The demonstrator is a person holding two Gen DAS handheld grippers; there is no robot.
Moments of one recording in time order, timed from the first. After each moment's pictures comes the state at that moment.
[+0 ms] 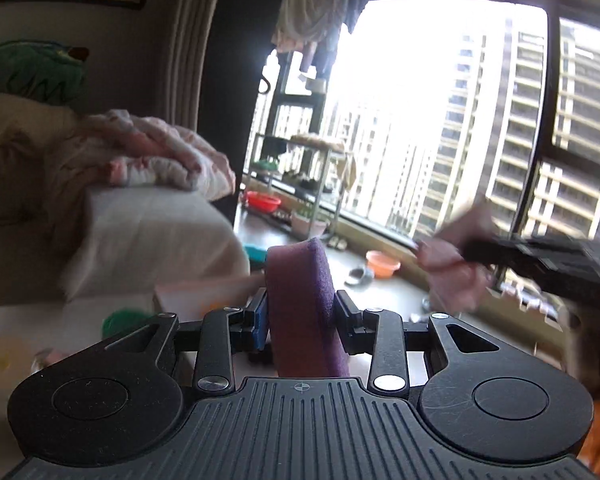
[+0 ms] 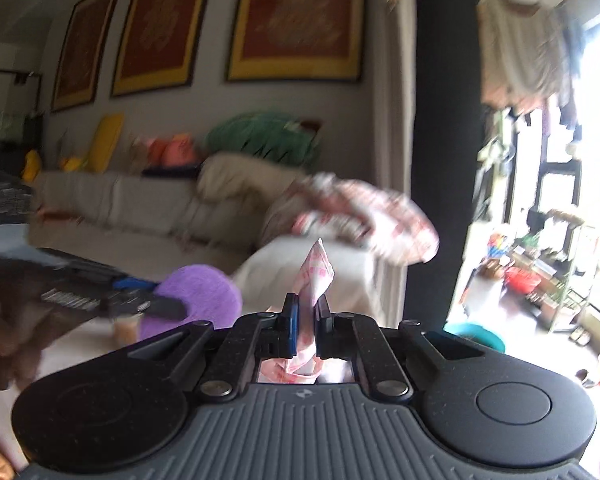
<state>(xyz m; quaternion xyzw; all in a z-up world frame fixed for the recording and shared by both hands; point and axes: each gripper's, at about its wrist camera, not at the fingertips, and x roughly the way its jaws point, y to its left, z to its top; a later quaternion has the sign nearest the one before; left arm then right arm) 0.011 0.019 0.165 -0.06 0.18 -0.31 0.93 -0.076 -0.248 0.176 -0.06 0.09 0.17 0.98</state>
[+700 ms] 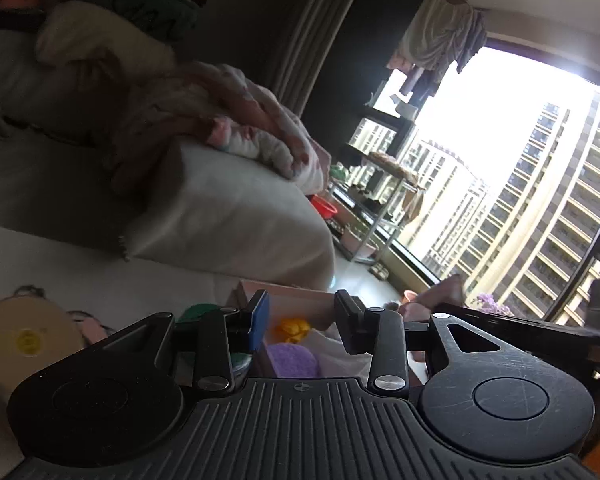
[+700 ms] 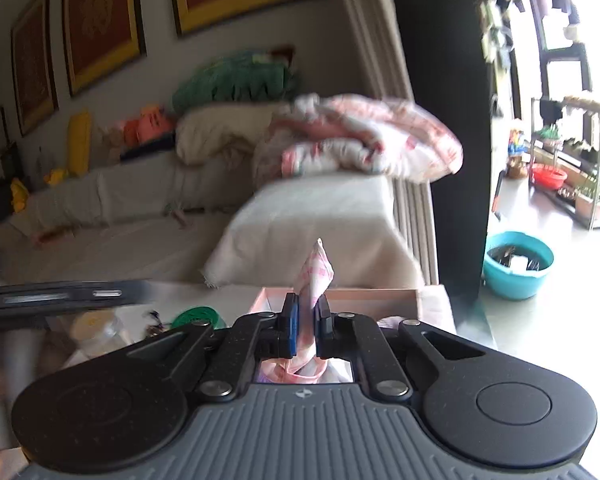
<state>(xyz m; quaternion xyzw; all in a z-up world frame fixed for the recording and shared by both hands) 0.091 0.101 0.130 -0.19 0.22 -0.20 0.93 0.105 -0.219 0.137 0.04 0.24 0.19 0.95</state>
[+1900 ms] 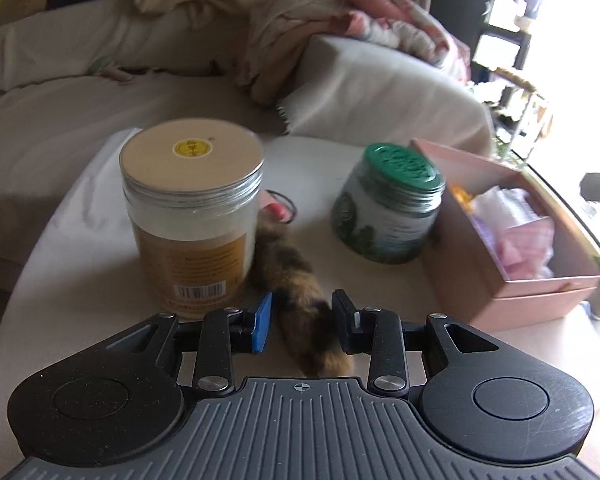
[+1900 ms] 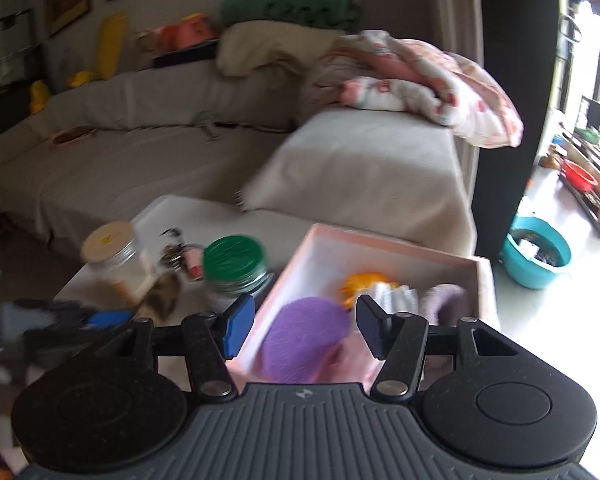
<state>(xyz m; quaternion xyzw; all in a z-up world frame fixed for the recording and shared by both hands) 0.063 0.103 0.046 -0.08 0.36 -0.02 0.93 0.104 -0.150 0.130 -0.07 0.31 0.24 0.92</state>
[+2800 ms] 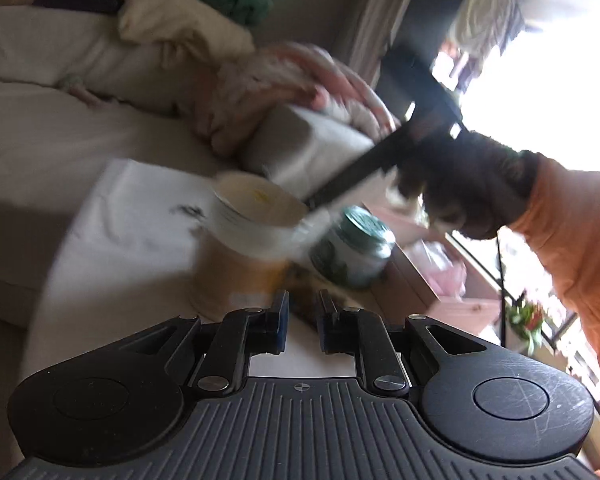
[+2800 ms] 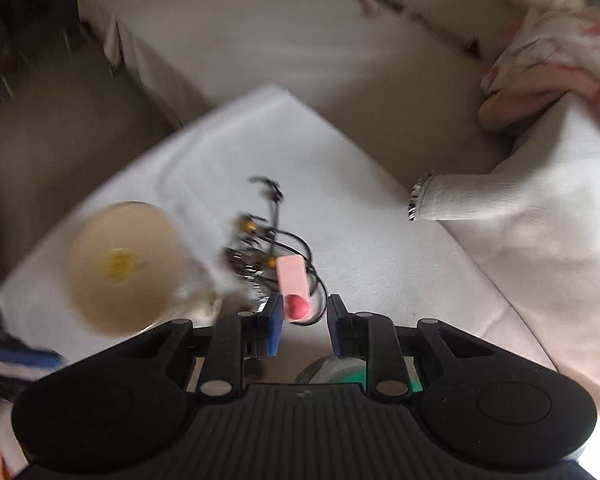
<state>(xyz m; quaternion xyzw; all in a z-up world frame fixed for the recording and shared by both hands) -0.009 0.209 0.055 -0.18 0.25 -0.15 0.94 0.247 0.082 0.088 -0.30 0.47 0.37 0.75</state>
